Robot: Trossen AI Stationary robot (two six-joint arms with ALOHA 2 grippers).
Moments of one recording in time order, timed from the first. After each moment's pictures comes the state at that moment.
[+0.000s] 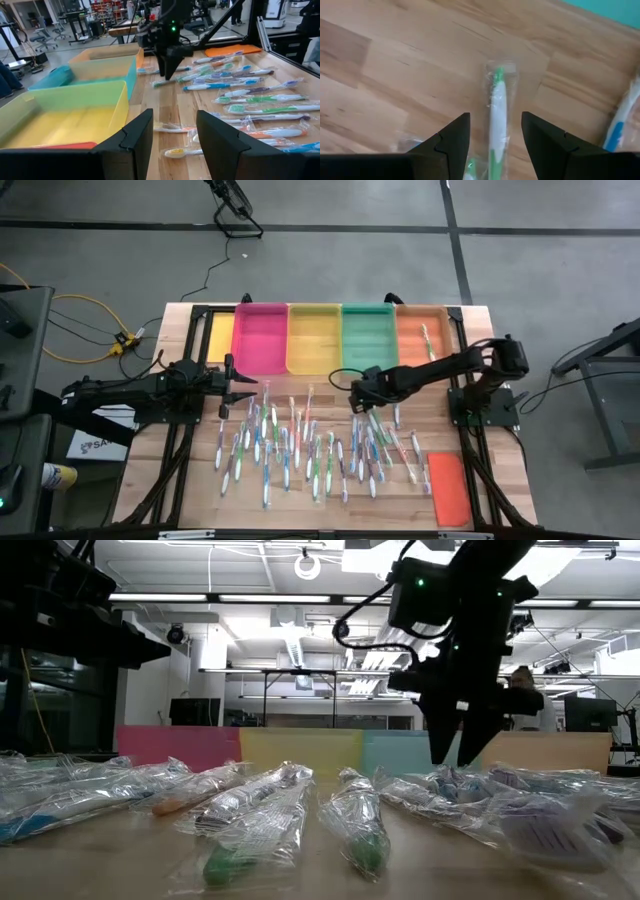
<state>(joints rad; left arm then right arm) 0.14 0.13 0.02 0.02 0.12 0.13 0.03 1.70 0.95 -0.63 0.20 1.23</state>
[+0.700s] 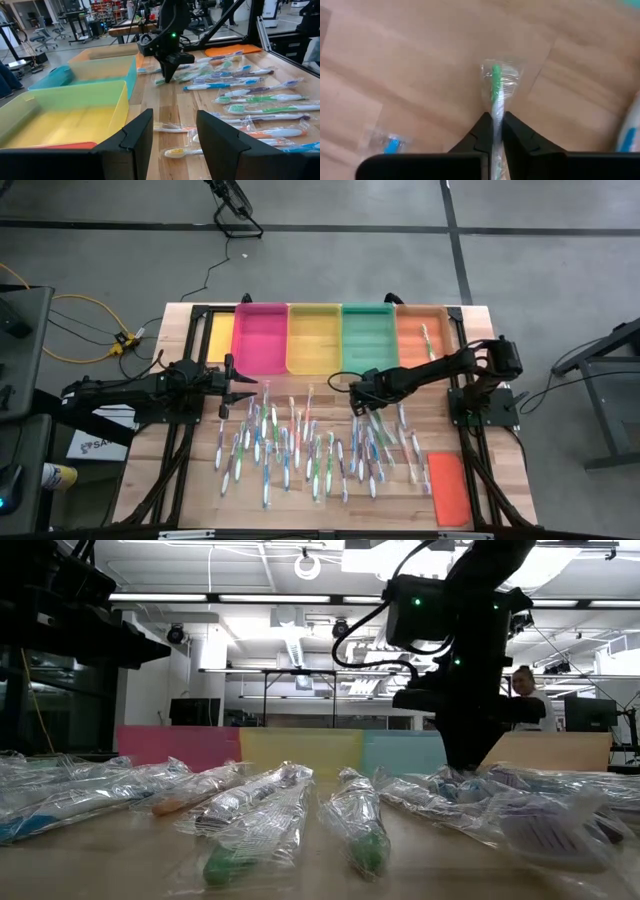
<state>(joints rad) 0.14 0.13 0.02 0.02 0.12 0.13 0.04 1.74 0.95 -0.64 0.11 1.20</state>
